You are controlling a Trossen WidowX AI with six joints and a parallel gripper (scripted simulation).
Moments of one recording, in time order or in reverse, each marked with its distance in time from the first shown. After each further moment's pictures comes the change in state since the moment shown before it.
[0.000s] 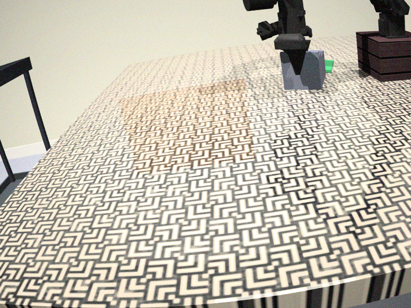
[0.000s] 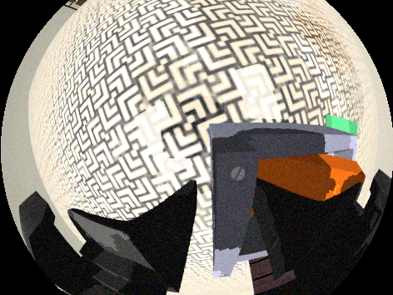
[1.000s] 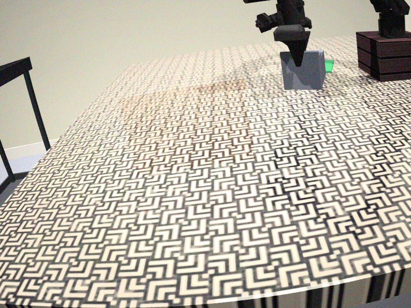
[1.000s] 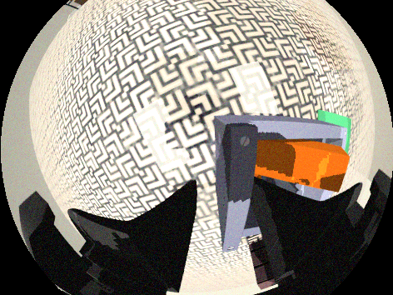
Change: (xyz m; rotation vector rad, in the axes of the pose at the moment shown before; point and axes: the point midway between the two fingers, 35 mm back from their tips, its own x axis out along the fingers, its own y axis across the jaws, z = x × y) arm -0.023 0.008 -0.003 -0.005 0.020 -0.012
